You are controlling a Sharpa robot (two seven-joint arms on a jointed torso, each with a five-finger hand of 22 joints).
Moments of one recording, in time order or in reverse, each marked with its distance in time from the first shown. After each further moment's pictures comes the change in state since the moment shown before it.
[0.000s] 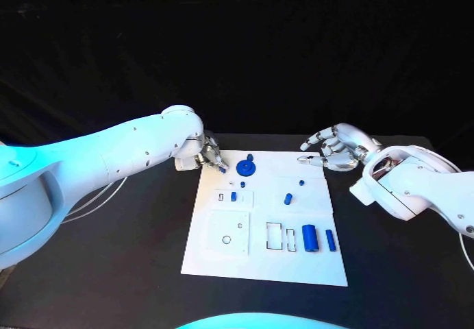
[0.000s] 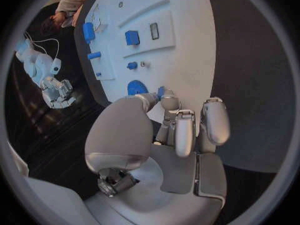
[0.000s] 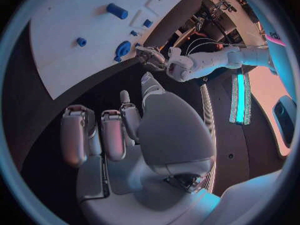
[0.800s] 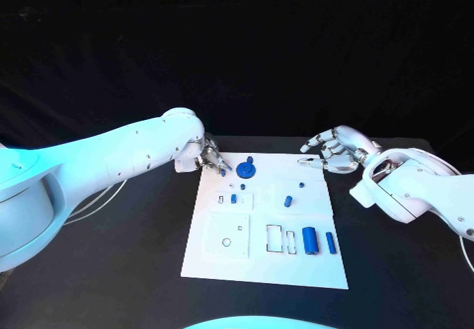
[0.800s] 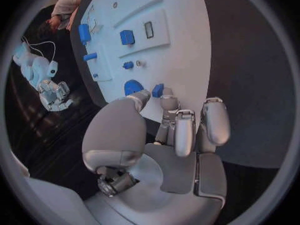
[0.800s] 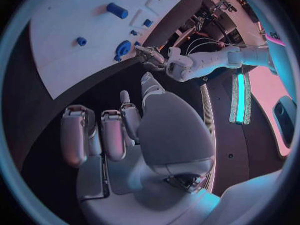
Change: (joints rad) left arm 0.000 0.006 0.000 -0.008 -0.037 0.000 -0.007; left_hand -0.173 -0.046 -0.181 -0.009 0.012 0.046 0.019 -0.086 -0.127 0.006 0.016 0.000 0.012 0.002 0.012 0.000 0.000 0.000 -0.001 0.009 0.000 -0.002; right arm 0.000 -0.001 0.000 0.002 0.000 -0.005 0.001; right_hand 0.000 0.000 0.000 0.000 0.000 0.000 0.000 -0.004 0.001 0.000 0.000 0.000 0.000 0.000 0.000 0.000 0.000 0.000 0.000 0.000 0.000 -0.001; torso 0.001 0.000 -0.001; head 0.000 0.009
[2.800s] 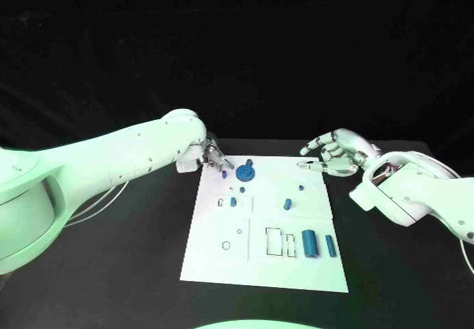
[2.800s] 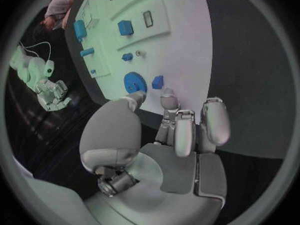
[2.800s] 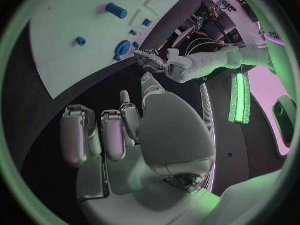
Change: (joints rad) left arm 0.008 0.009 0.003 0.007 -0.044 -0.048 -0.010; left_hand -0.097 -0.044 0.029 -0.001 0.000 -0.047 0.019 -0.071 -0.053 -0.013 0.013 -0.015 -0.014 0.000 0.000 0.000 0.000 0.000 -0.001 0.001 0.000 -0.014; right arm 0.000 -0.005 0.000 0.006 0.004 -0.002 0.007; right_hand 0.000 0.000 0.000 0.000 0.000 0.000 0.000 0.000 0.000 0.000 0.000 0.000 0.000 0.000 0.000 0.000 0.000 0.000 0.000 0.000 0.000 0.000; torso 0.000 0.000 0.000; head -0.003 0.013
